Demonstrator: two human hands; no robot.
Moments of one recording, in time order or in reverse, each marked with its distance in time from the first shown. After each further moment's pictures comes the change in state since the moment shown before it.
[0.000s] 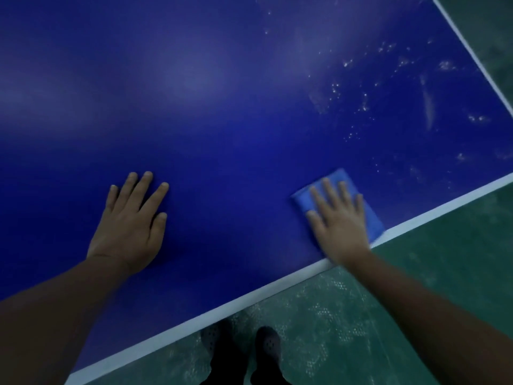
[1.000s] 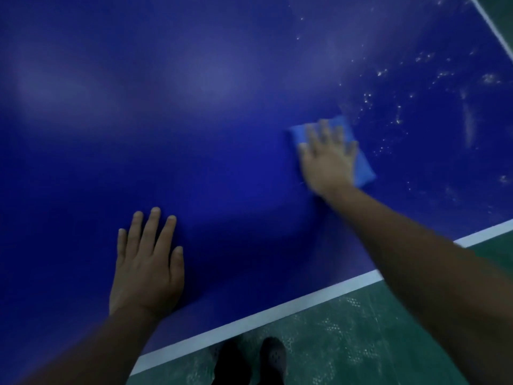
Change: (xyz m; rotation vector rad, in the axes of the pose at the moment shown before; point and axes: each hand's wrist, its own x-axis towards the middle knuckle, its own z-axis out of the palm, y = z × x) left_hand -0.053 0.038 0.010 -0.127 0.076 -0.263; right_hand 0.159 -0.062 -0.024 0.091 0.034 0.143
